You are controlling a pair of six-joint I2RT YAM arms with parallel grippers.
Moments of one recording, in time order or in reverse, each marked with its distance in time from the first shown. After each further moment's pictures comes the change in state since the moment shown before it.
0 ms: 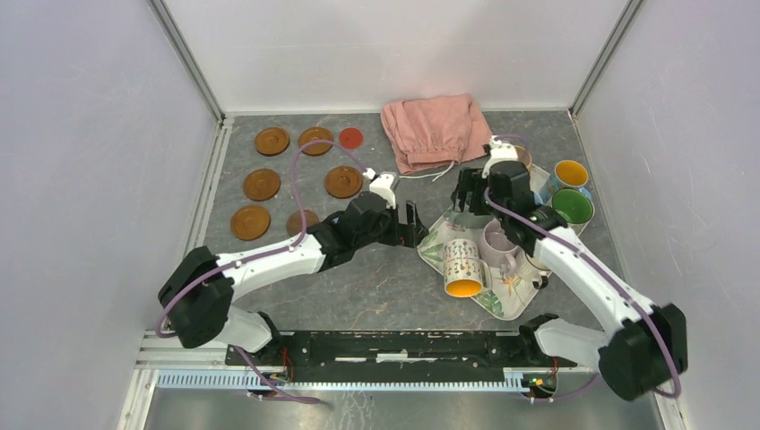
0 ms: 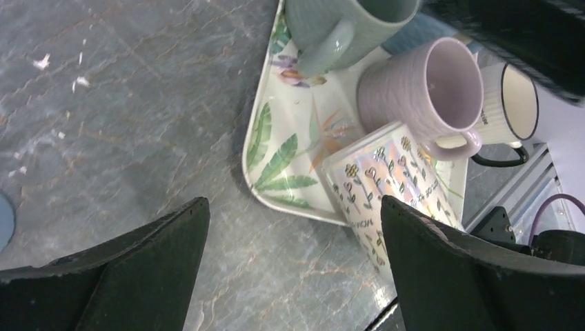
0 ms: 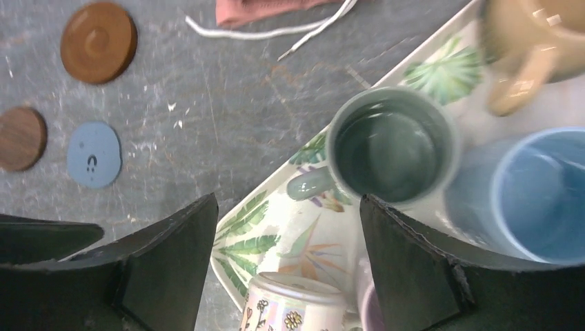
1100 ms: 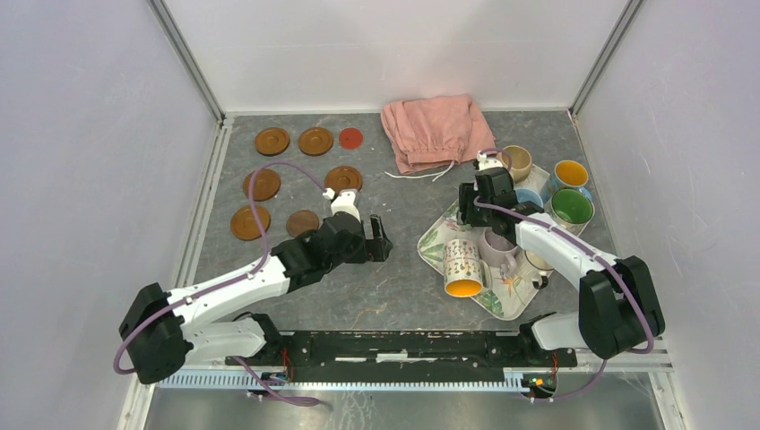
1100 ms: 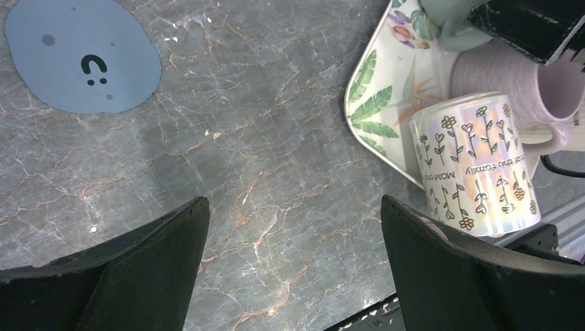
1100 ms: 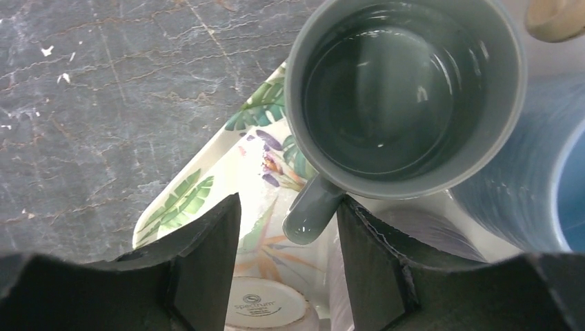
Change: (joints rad) left arm -0.007 -0.278 -0.129 -0.295 -0.187 -0.134; right arm -0.042 0.169 -0.061 0.019 0.025 -0.010
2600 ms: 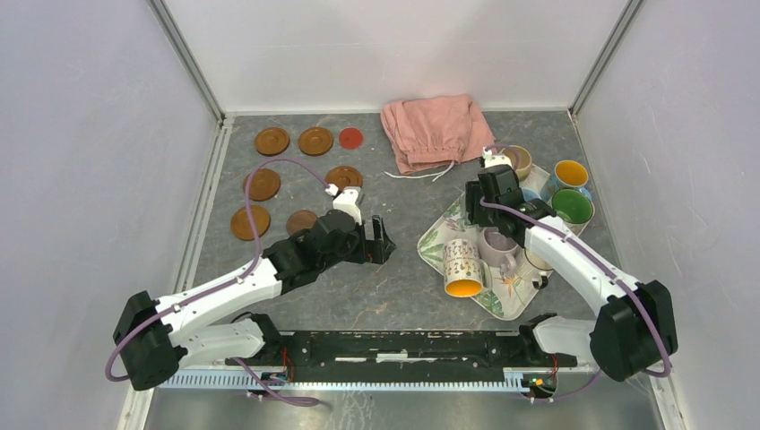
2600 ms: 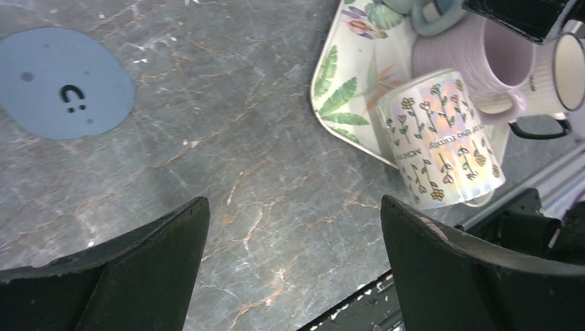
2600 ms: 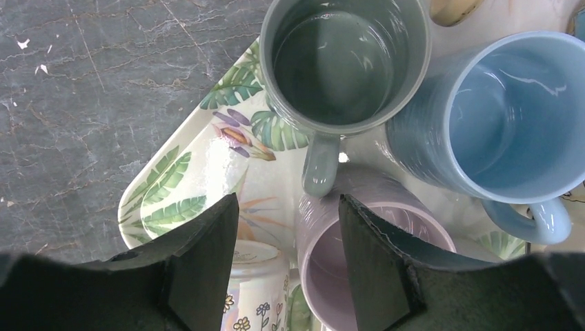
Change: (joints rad) left arm -0.003 -0.042 0.021 0.008 0.096 0.100; right arm 0.040 -0.124 0.081 -0.224 0.142 -0.014
